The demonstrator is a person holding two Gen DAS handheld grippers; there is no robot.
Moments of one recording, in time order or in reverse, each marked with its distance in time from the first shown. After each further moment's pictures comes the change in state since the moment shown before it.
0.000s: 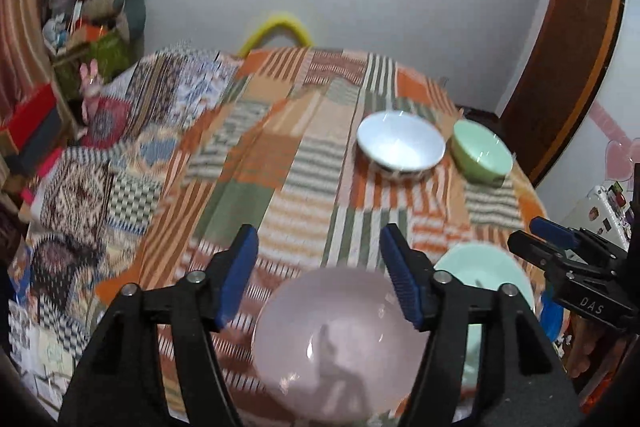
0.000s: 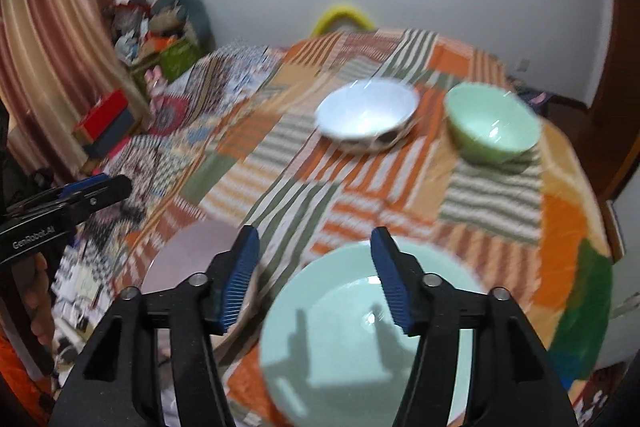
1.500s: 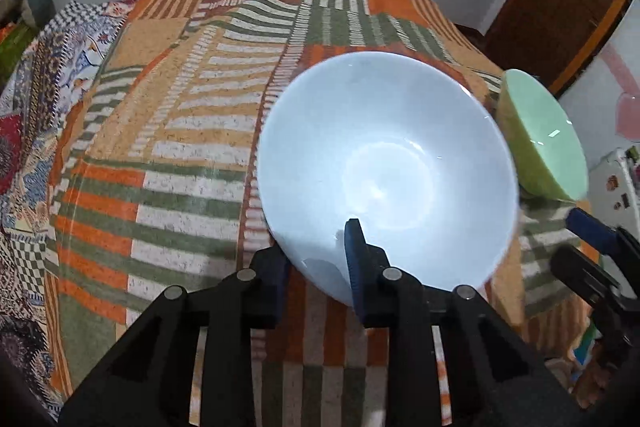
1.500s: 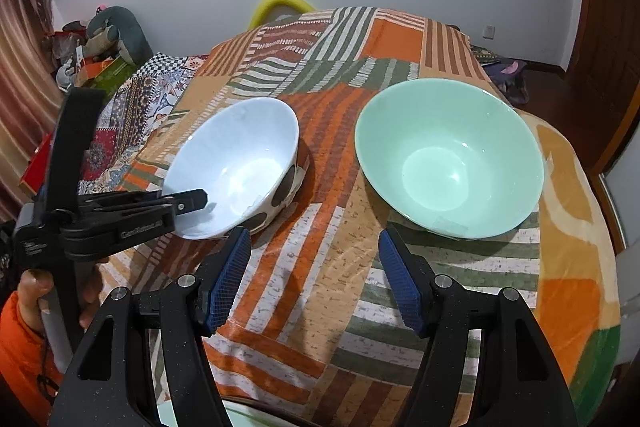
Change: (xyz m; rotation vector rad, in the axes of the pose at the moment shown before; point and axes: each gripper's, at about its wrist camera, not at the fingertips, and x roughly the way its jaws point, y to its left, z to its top) left arm 0.271 -0.068 0.073 0.116 0.356 -0.119; right arm 0.100 -0.098 0.053 0.126 0.092 -0.059
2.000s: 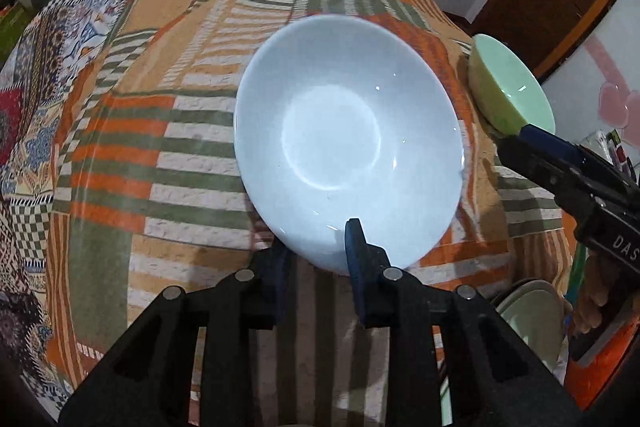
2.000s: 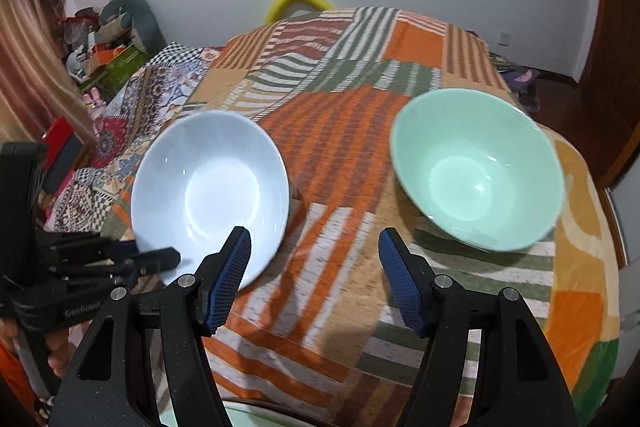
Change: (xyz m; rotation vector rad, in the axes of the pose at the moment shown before) left arm -0.035 0.018 -0.049 -0.011 0.051 -0.039; right arm 0.013 0.025 0.013 -0.068 0.025 0.038
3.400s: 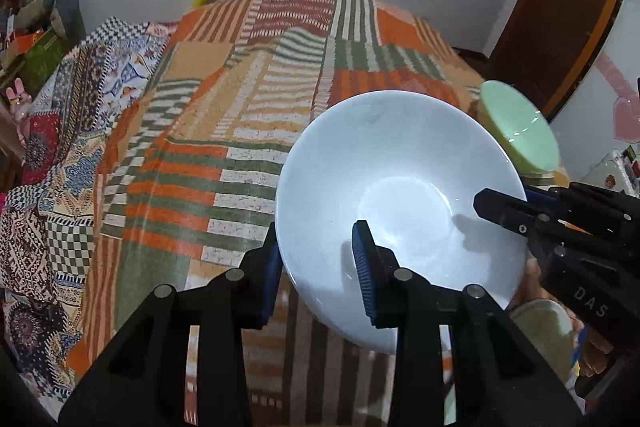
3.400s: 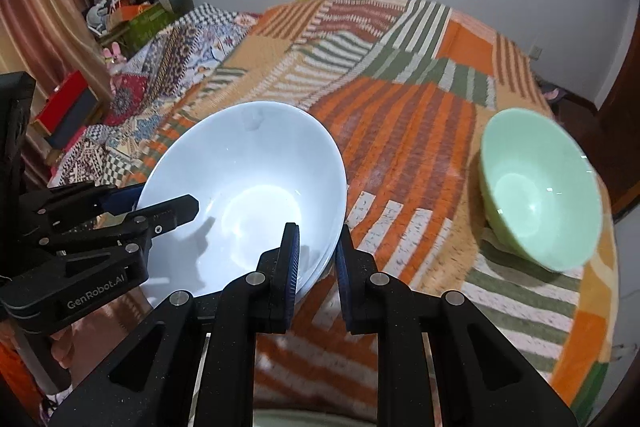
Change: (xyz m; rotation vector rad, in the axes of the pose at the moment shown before) left arm -0.051 -0.007 -0.006 0.013 -0.187 0.104; right arm -0.001 0.052 0.002 -0.113 0.049 0.006
